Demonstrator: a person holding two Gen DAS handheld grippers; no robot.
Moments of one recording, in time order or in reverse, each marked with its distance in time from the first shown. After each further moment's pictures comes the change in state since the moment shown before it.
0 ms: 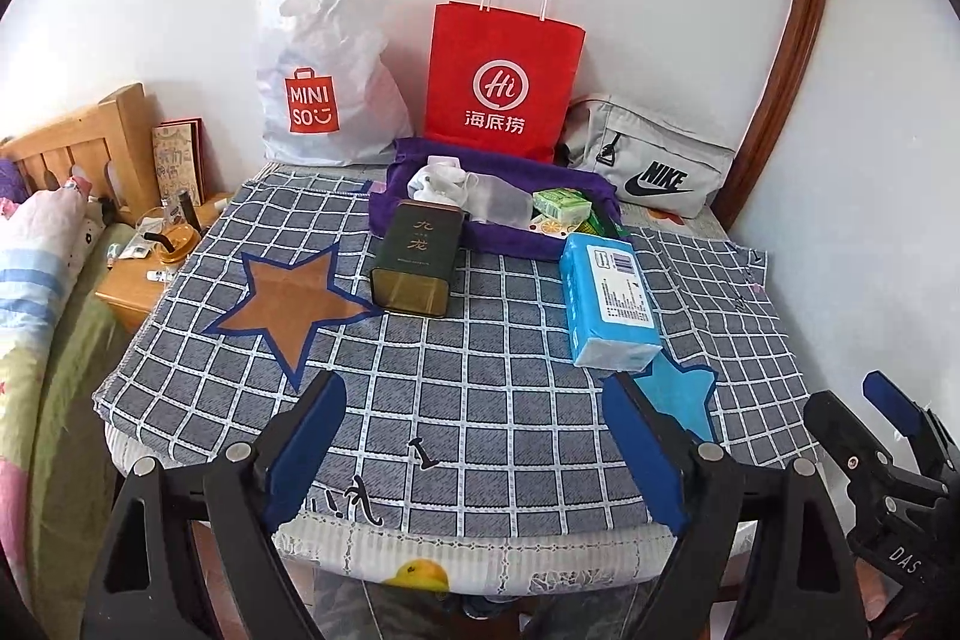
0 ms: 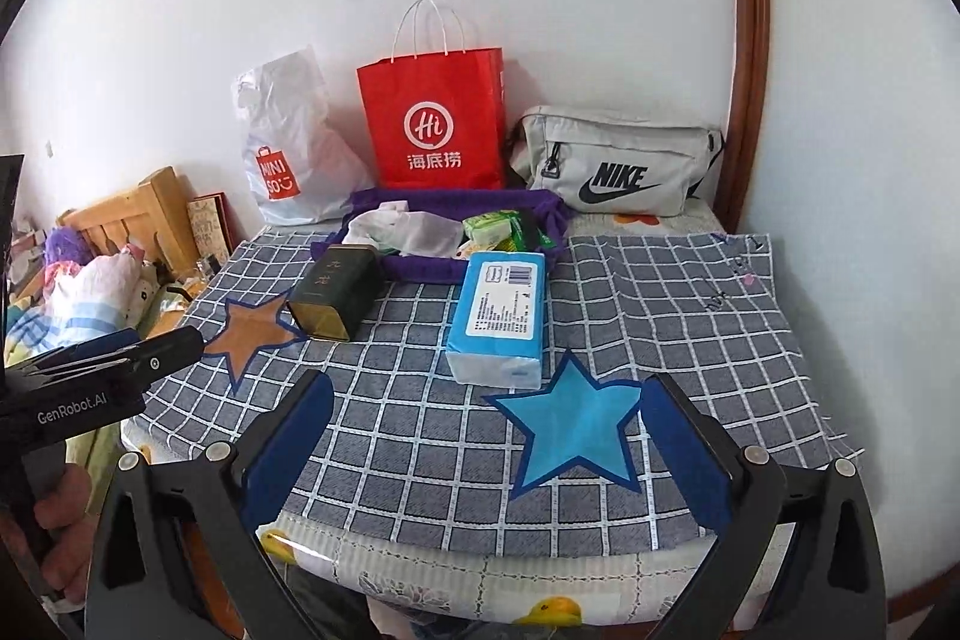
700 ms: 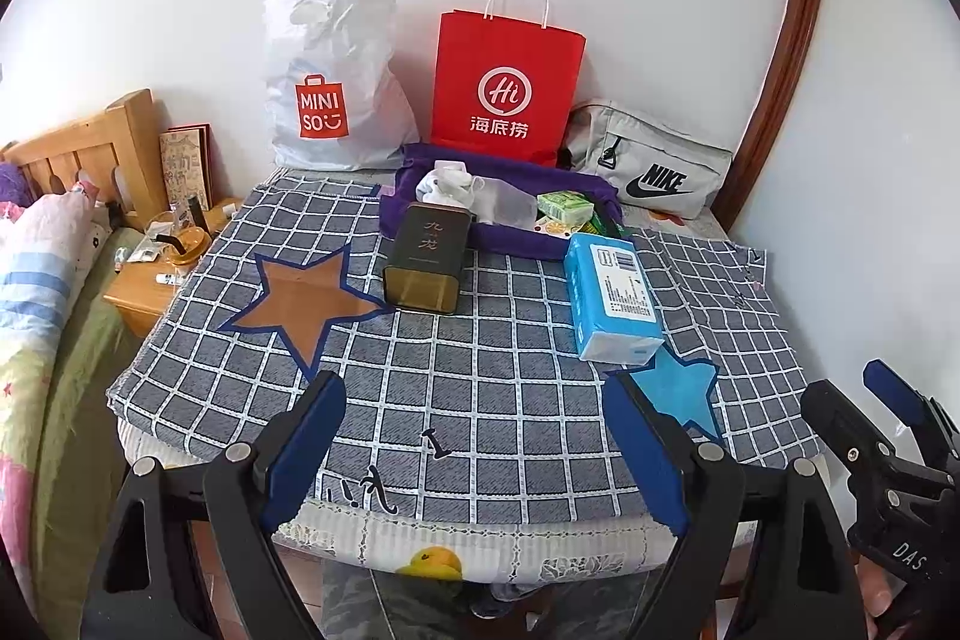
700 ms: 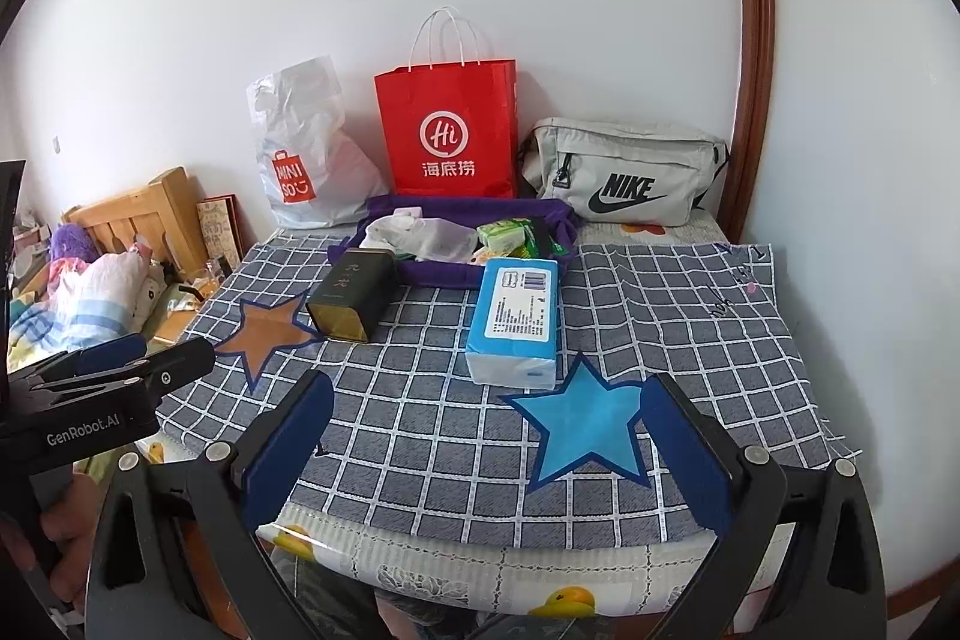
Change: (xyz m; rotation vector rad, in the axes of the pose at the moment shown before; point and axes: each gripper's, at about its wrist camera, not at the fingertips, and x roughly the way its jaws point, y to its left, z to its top) left arm -0.013 0.005 -0.006 0.004 -0.015 0.014; right arm -0.016 0.015 -0.003 -0.017 -0.018 0.011
